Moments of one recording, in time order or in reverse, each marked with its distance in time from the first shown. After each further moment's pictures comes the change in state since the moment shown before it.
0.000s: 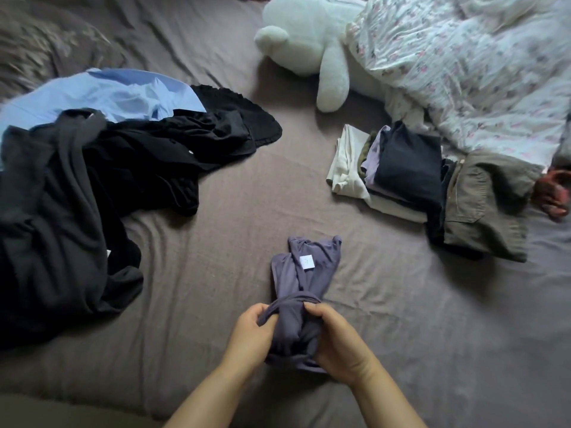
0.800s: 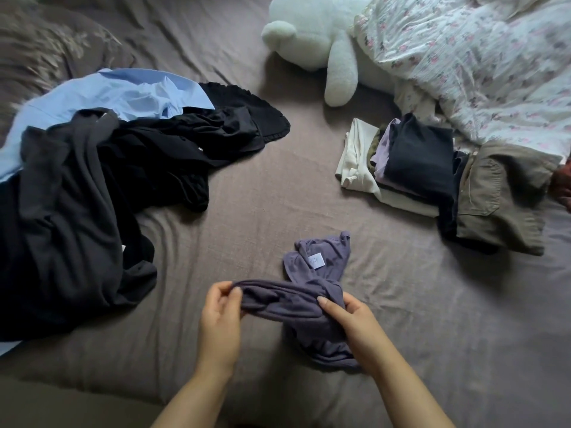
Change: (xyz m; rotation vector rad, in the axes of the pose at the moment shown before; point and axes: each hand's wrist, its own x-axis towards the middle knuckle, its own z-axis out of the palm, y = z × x) left_hand -0.016 0.008 -0.039 -0.355 0.314 0.274; right_hand 0.007 0.005 -0.026 -0.272 0.209 -0.302
